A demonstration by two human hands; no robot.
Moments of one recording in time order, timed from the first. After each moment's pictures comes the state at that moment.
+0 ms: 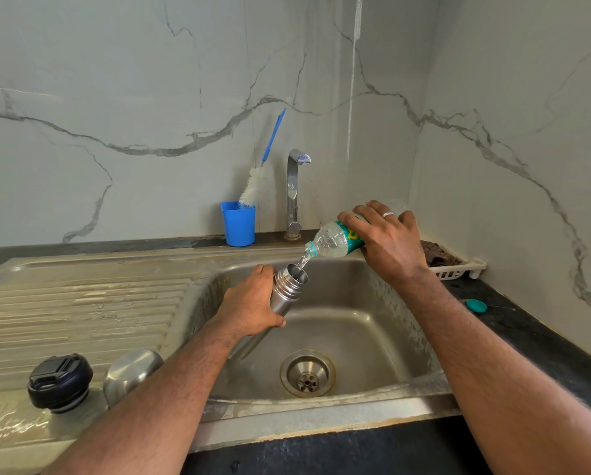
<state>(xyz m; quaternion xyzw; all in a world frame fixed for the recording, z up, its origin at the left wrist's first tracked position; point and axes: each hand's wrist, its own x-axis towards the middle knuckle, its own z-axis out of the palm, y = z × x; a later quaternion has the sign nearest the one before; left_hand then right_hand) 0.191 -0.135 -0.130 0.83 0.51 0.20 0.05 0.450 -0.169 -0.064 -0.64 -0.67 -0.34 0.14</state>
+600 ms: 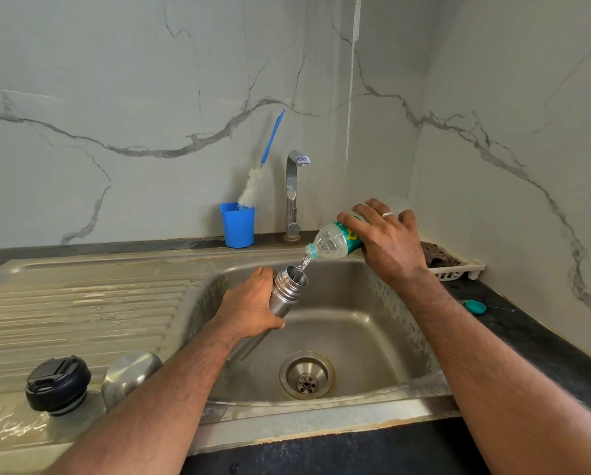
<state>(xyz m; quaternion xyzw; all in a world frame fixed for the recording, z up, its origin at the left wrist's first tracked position) 0.191 -0.133 -0.131 0.84 0.51 0.19 0.04 0.451 -0.168 -0.065 -0.64 -0.66 -0.36 0.16</state>
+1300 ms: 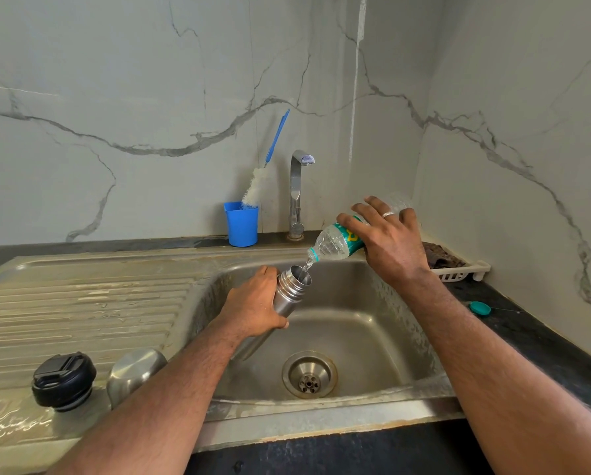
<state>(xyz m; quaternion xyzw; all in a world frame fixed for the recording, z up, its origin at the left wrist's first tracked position) 0.191 -0.131 -0.134 0.84 0.51 0.19 0.04 0.446 -0.168 -0.063 -0.63 -0.67 -0.36 0.14</state>
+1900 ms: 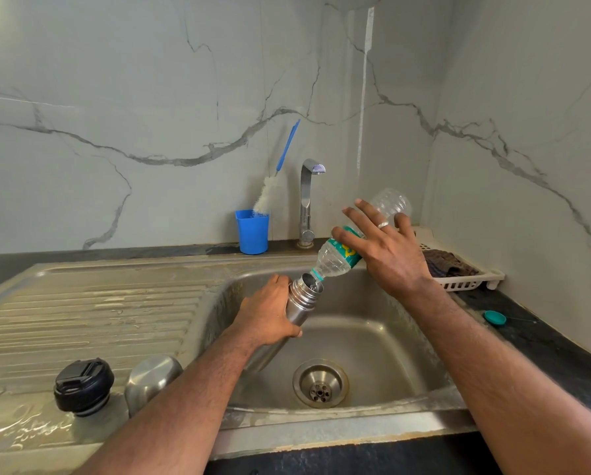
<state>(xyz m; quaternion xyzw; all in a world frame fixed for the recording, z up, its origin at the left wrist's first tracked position) 0.192 -0.136 -0.133 0.83 0.51 0.21 0.07 0.428 -0.172 -0.061 -0.57 -0.70 -0.41 0.13</state>
